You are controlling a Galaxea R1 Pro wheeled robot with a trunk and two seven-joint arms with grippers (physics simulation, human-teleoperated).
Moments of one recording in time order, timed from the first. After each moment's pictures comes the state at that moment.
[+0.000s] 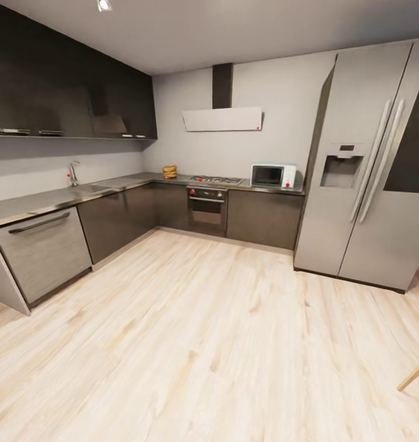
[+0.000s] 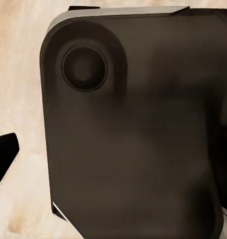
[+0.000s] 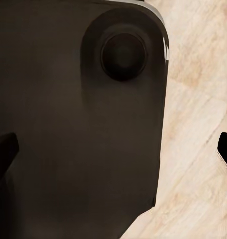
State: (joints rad) left arm 0.00 -0.02 0.01 -0.04 0.02 -0.01 0.00; right arm 0.00 0.00 0.01 0.00 0.01 -0.05 -0.01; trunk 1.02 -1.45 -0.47
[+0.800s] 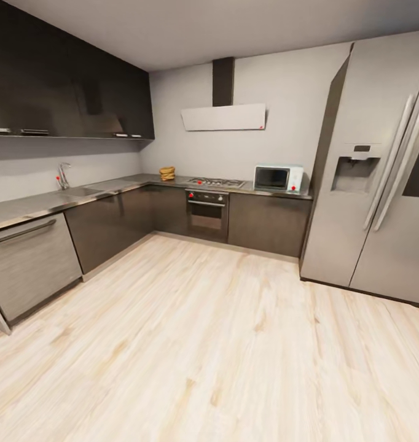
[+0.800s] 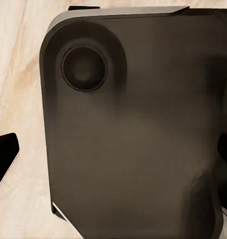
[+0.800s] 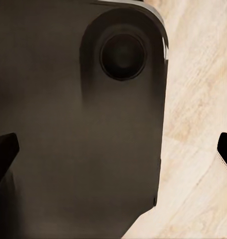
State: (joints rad) left arm 0.00 -0.02 0.01 -0.04 0.02 -0.01 0.00; right arm 0.00 0.00 0.00 0.00 0.00 -0.05 -0.01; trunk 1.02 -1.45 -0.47
